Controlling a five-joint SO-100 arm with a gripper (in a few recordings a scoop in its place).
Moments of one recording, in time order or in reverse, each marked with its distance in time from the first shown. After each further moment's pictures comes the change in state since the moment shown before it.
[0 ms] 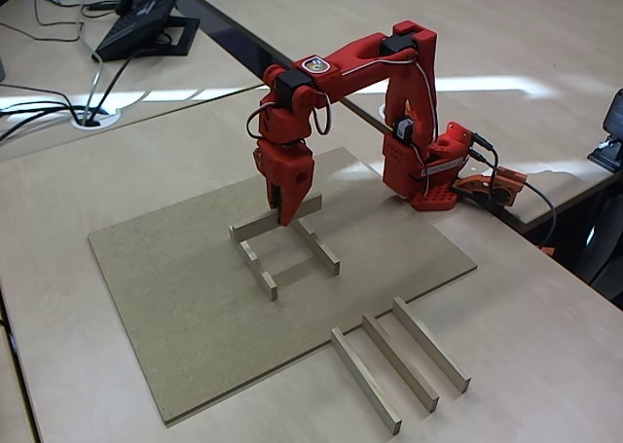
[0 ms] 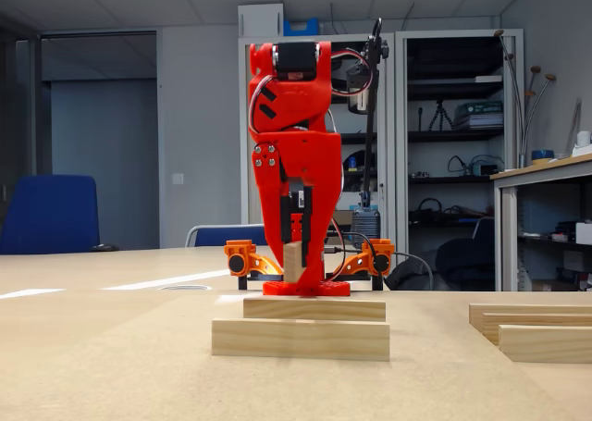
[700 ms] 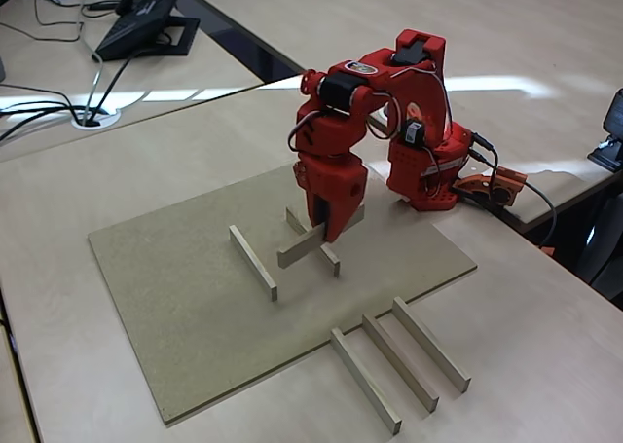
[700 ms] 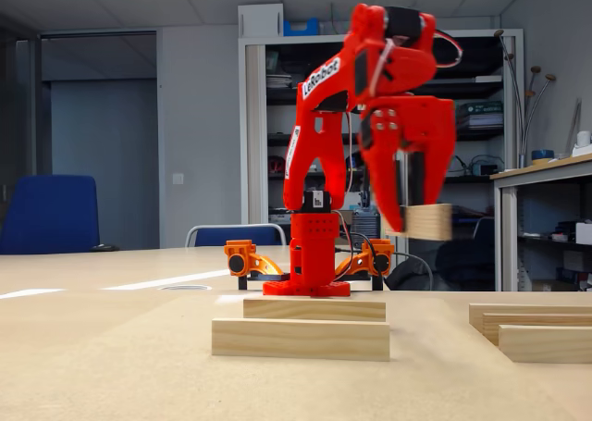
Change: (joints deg) arm -18.6 -5.2 -19.3 14.4 11.9
